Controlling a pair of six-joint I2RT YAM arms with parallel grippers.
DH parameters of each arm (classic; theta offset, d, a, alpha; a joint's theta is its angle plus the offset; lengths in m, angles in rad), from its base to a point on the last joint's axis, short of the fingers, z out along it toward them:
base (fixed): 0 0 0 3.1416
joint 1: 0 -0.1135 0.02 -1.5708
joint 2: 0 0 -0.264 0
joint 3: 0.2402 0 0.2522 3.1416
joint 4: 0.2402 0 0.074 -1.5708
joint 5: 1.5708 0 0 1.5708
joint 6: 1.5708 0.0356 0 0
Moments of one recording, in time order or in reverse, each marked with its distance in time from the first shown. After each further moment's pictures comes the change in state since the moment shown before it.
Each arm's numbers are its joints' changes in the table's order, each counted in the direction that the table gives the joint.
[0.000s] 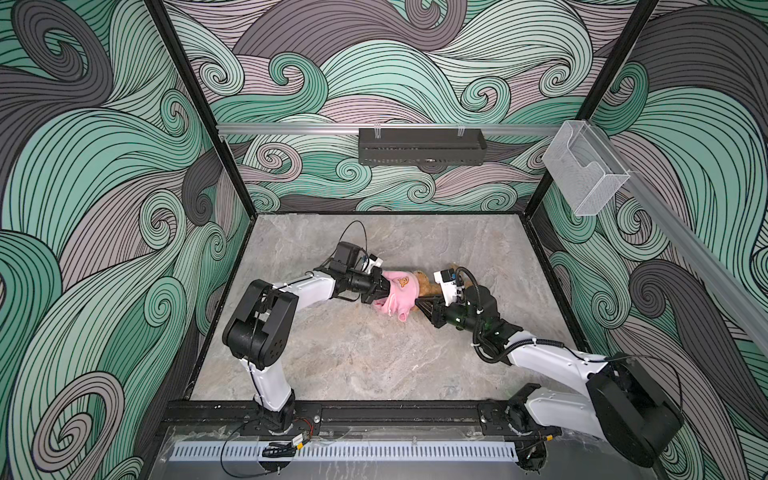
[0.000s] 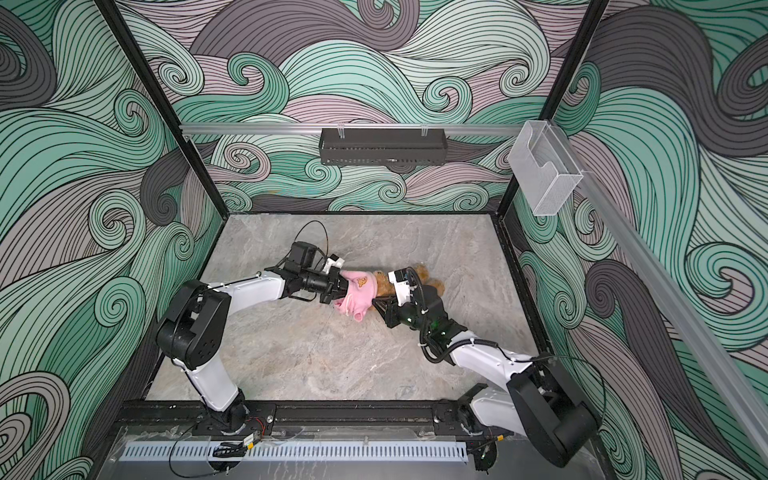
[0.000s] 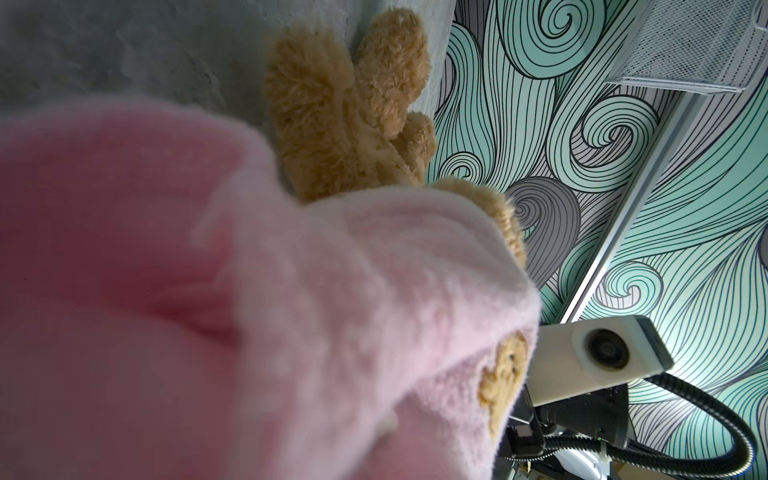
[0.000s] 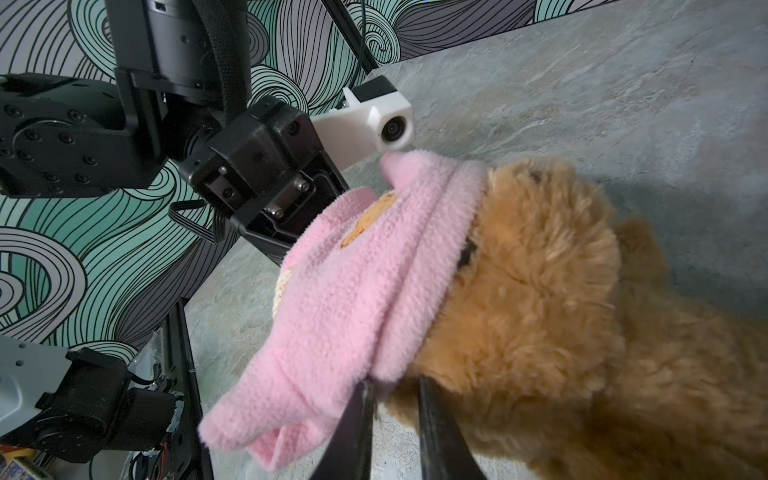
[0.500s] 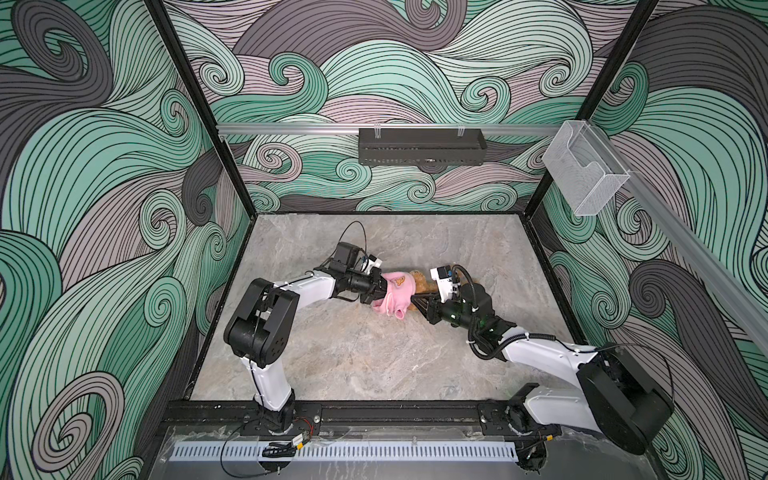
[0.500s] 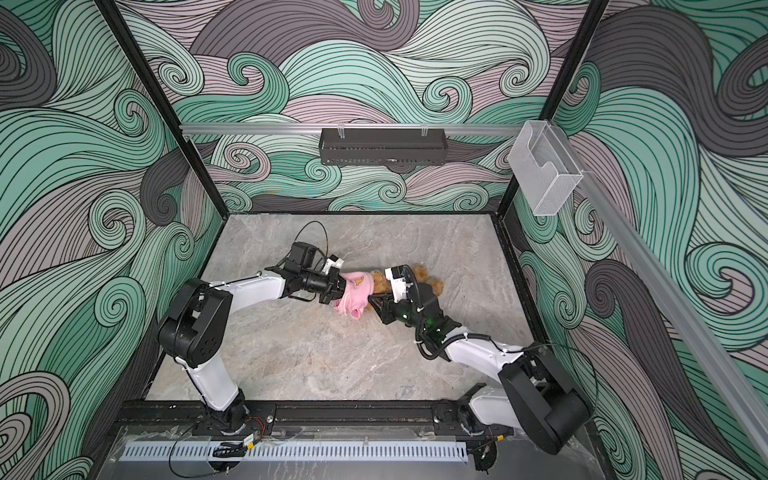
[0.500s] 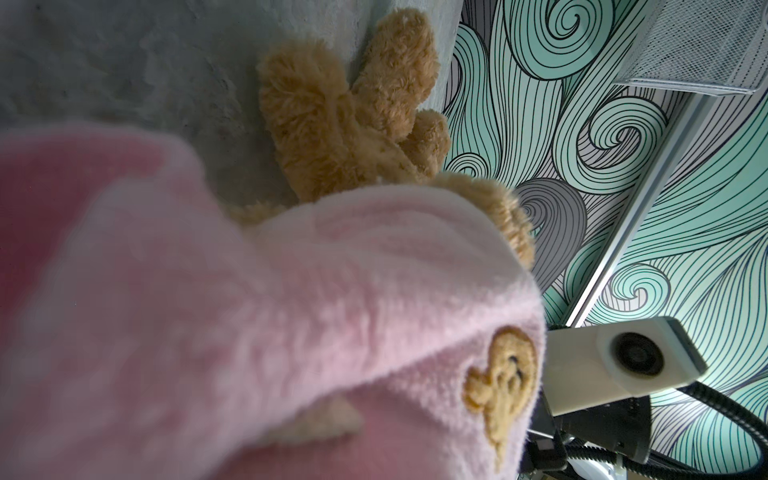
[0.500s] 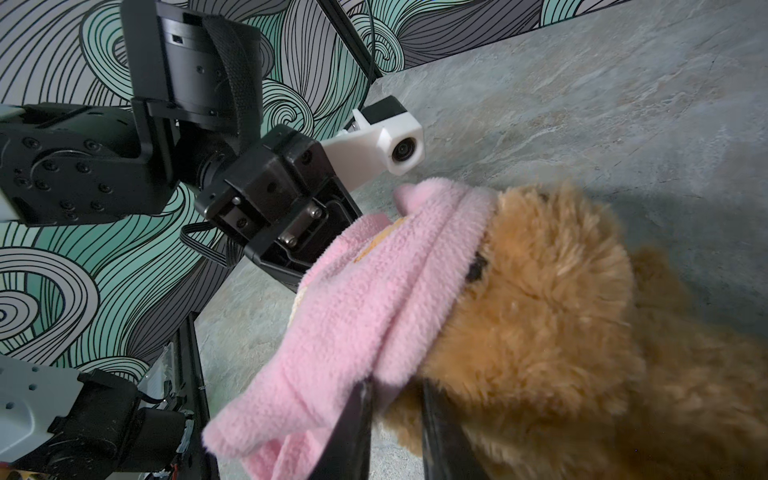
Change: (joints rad) left arm -0.005 -0.013 0.004 0.019 0.000 0.024; right arm -0.024 -0.070 0.038 -0.060 0.013 0.053
